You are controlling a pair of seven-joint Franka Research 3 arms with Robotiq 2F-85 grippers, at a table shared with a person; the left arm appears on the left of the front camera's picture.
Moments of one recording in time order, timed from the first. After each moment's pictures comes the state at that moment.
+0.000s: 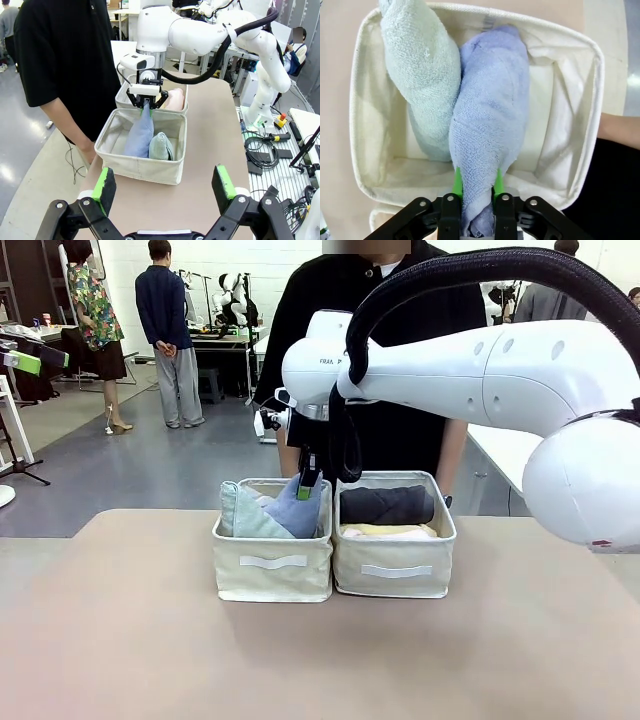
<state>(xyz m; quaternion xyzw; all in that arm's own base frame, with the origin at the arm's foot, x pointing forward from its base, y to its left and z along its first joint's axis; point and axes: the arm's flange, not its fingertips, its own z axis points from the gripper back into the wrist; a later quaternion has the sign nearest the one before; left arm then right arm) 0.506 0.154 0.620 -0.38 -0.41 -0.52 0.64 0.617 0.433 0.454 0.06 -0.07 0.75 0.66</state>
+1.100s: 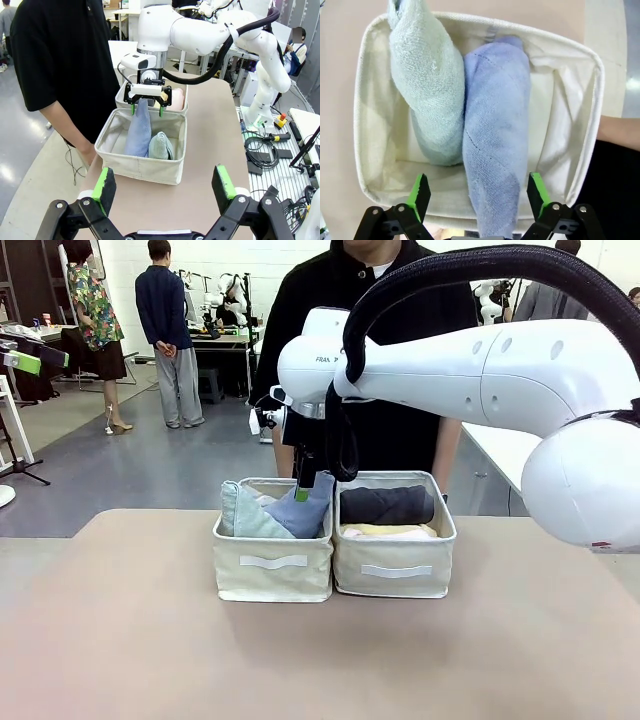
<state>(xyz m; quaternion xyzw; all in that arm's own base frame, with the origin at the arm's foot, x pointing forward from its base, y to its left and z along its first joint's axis) 0.506 0.154 0.620 -0.38 -0.41 -0.52 0.64 0.613 0.439 0.459 0.06 -0.08 0.75 0.65</state>
